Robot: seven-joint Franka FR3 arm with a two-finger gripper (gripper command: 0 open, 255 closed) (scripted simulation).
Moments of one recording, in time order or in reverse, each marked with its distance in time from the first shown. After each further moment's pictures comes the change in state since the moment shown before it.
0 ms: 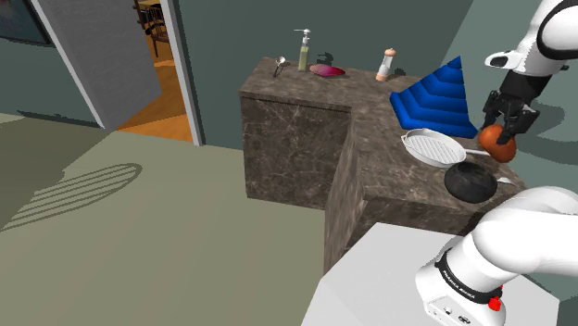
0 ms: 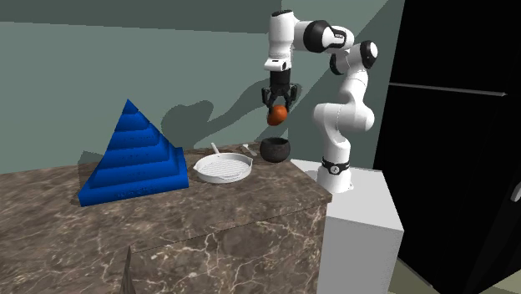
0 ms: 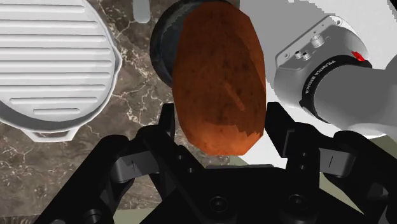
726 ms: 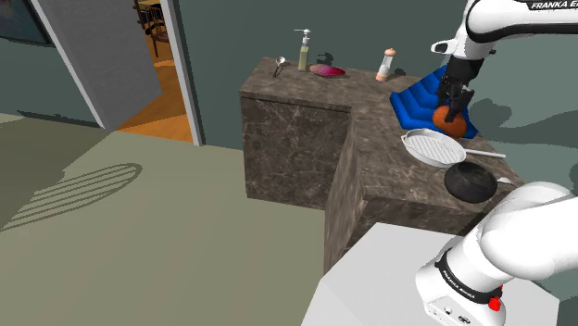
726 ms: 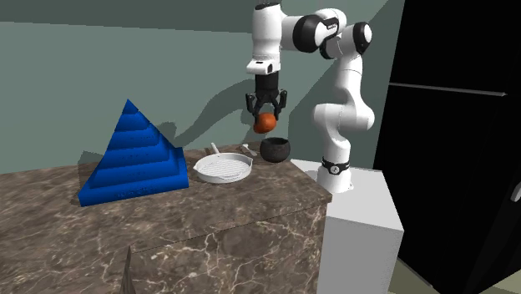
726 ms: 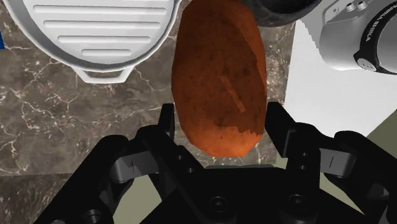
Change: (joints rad) arm 0.157 0.391 -0.015 0.199 0.117 0.180 0.091
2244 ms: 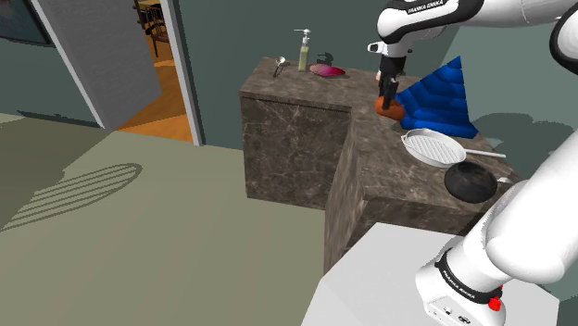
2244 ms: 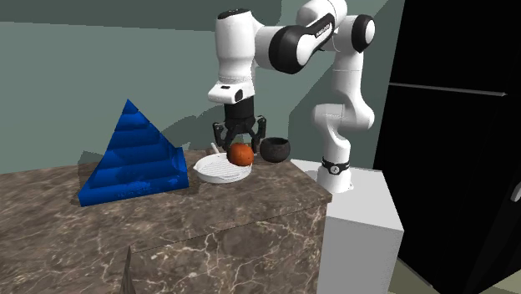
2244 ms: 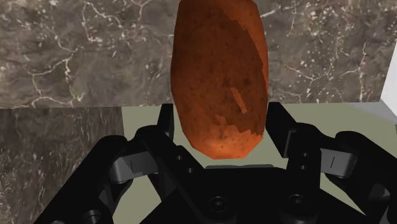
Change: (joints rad) arm 0.109 0.627 -0.035 0.417 0.259 0.168 -0.035
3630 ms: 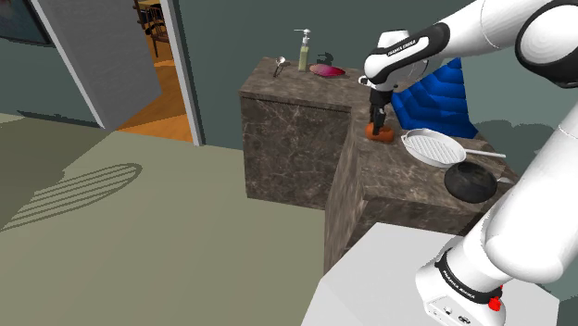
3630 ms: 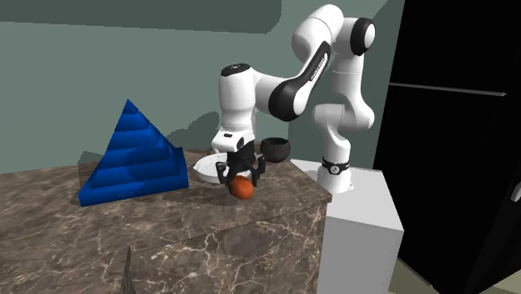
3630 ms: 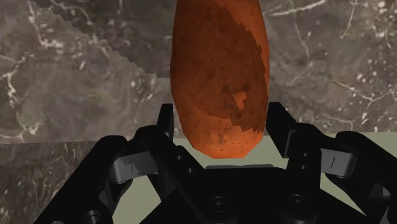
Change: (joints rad) arm -0.013 0.106 0.000 -0.176 0.047 0.271 -0.018
